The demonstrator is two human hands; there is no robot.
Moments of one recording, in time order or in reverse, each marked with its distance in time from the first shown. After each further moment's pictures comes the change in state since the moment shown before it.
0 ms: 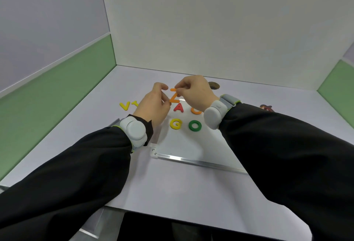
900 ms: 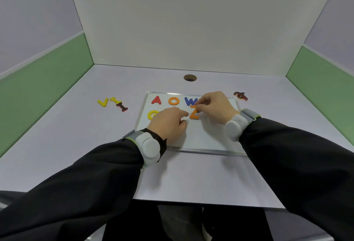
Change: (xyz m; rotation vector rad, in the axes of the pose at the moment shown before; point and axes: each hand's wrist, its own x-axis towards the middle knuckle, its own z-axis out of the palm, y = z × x) left_hand -0.055 0.064 0.078 0.380 -0.243 0.266; right_hand -0.086 0.097 -0.069 -0.043 0.019 0.197
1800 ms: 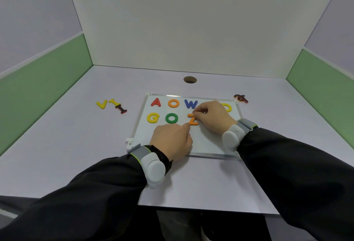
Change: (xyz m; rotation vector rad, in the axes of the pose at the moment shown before) left_hand -0.024 0.016 0.017 0.339 0.002 0.039; right_hand -0.004 0.006 0.016 -0.112 -0.021 -0.019
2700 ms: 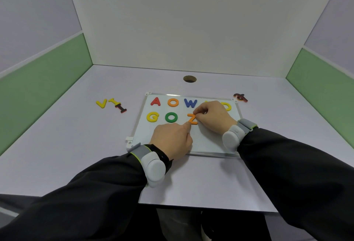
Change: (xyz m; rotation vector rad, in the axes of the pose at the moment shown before) left_hand -0.001 0.001 0.000 -0.006 0.026 0.009; right_hand -0.003 0.001 -0.001 -0.023 -0.013 -0.010
